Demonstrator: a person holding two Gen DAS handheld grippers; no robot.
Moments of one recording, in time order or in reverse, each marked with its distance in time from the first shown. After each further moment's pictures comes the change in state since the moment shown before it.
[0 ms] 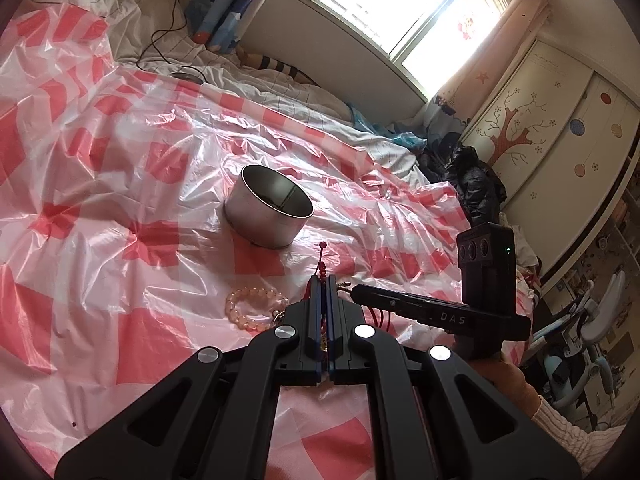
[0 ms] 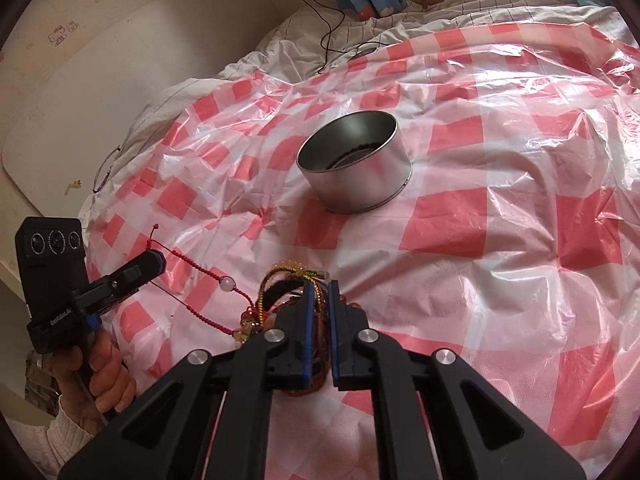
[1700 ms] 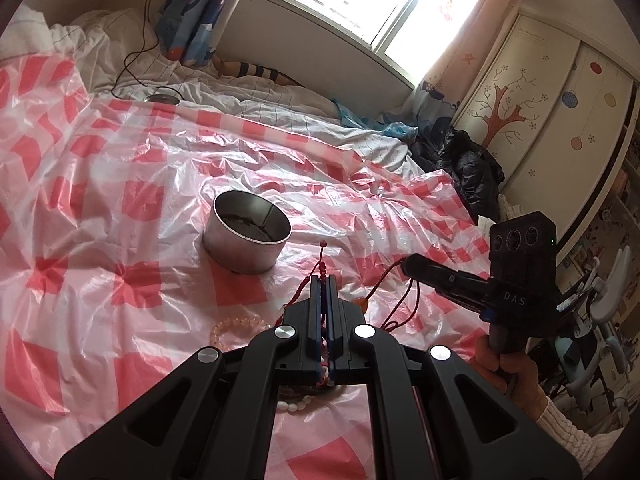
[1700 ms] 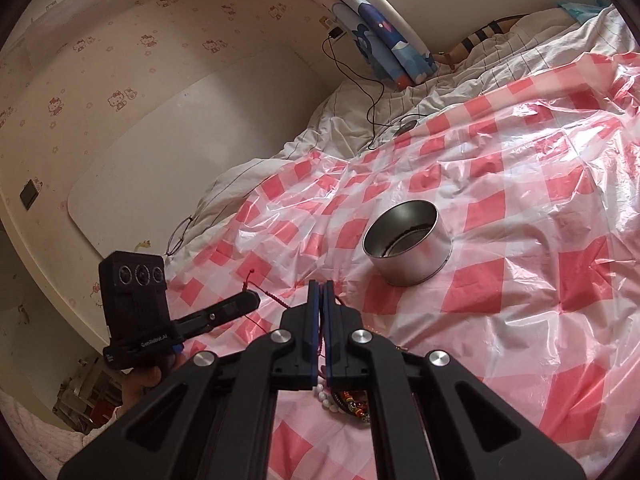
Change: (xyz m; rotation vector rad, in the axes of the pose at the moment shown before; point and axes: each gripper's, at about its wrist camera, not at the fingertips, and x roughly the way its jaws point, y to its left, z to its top) left arm 0.008 -0.034 0.032 0.128 0.020 0.030; right arm -0.068 0.007 0.010 0.026 -0.261 0.228
